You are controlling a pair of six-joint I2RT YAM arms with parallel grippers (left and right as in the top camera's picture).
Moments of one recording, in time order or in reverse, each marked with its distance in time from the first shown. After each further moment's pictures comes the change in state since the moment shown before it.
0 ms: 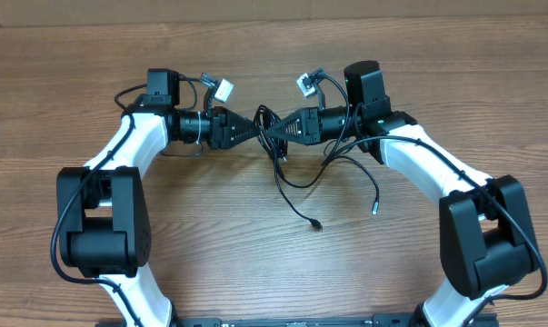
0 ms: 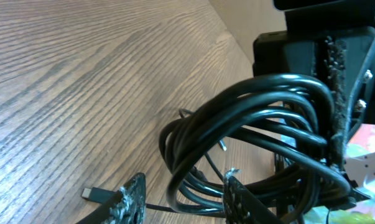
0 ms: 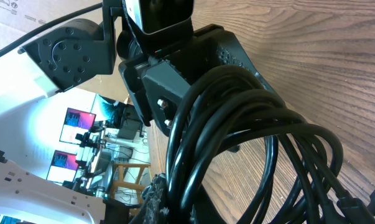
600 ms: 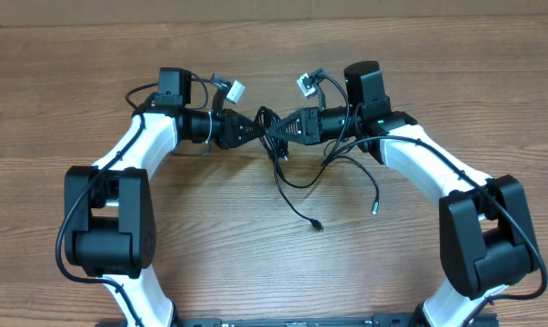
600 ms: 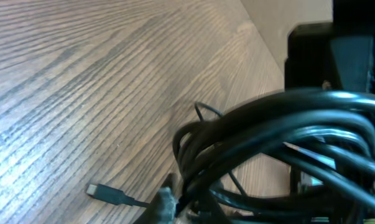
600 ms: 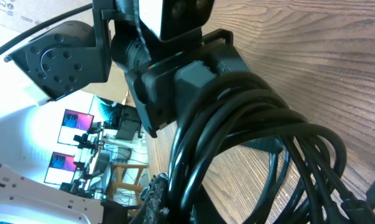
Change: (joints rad) left arm -0.047 0.000 0.000 0.031 -0.110 -0.074; right arm 0.000 0.000 0.000 -0.004 0.010 0.000
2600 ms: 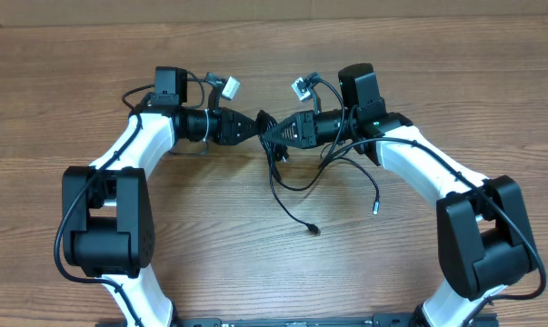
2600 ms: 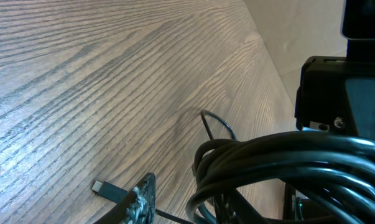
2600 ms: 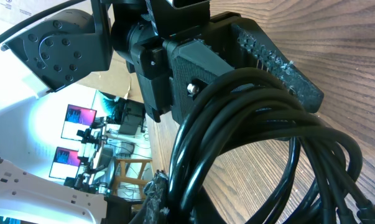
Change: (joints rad) left arm 0.011 0.000 -0.002 0.029 -0.018 -0.106; right arm 0.026 0.000 0.000 -0.021 -0.003 0.000
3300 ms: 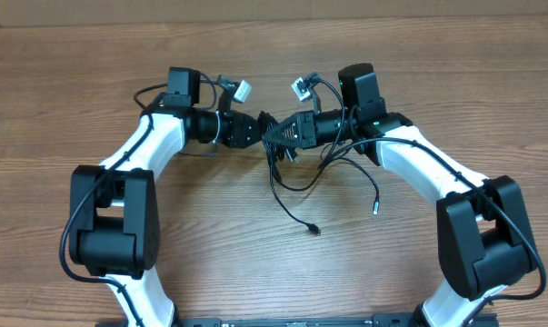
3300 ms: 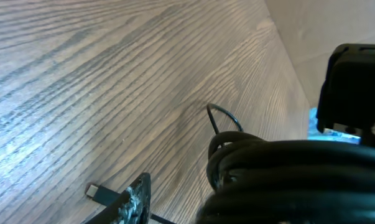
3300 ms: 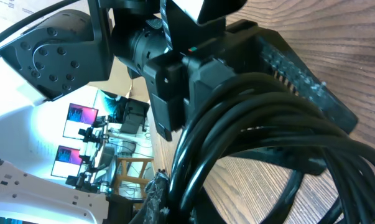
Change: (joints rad) left arm -0.059 0.000 0.000 0.000 -0.075 -0.019; right arm 0.000 0.000 0.000 0.000 -0.008 0.000
